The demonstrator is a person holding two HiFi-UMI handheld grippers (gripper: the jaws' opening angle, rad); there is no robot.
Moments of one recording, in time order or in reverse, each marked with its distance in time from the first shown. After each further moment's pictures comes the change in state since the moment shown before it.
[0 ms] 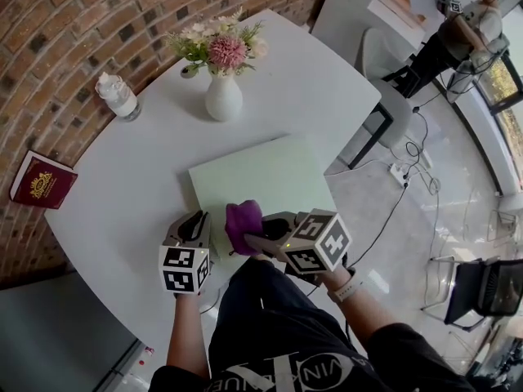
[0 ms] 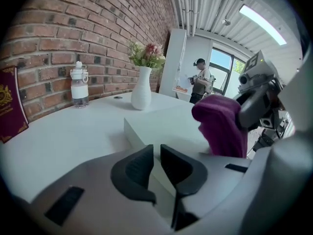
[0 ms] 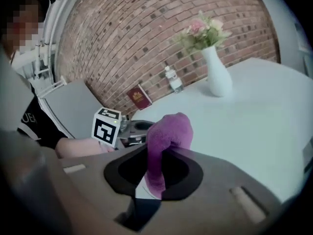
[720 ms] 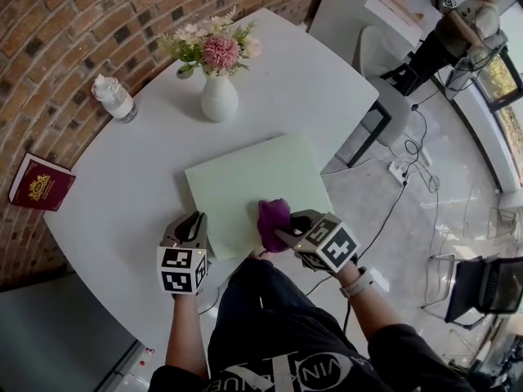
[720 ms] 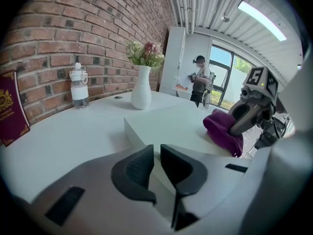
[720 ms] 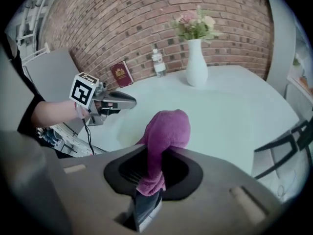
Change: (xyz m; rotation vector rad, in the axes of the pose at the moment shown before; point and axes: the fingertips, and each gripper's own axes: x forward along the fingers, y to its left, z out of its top) left arm 0.003 0.000 -0.002 0.023 0.015 0.020; right arm -0.035 -0.065 -0.059 -0.101 0.190 -0.267
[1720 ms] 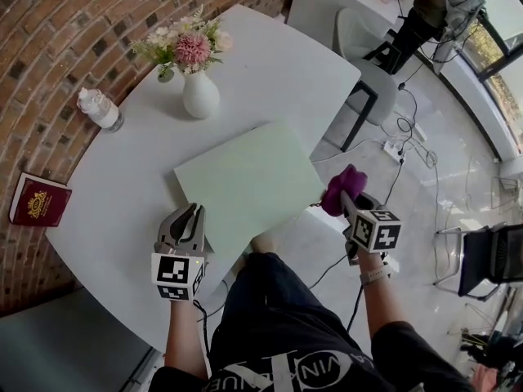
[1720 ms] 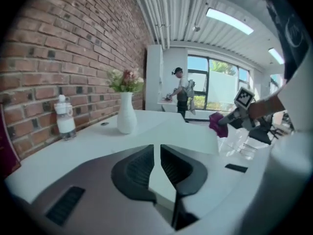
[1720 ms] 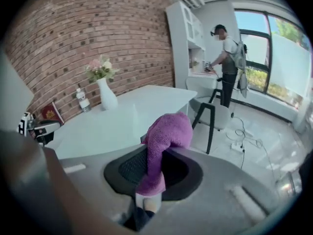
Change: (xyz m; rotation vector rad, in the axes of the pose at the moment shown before) left arm -0.024 -0.029 0.045 0.214 -0.198 -0.096; right arm -0.122 -0.138 -0.105 0.572 -0.386 -0.651
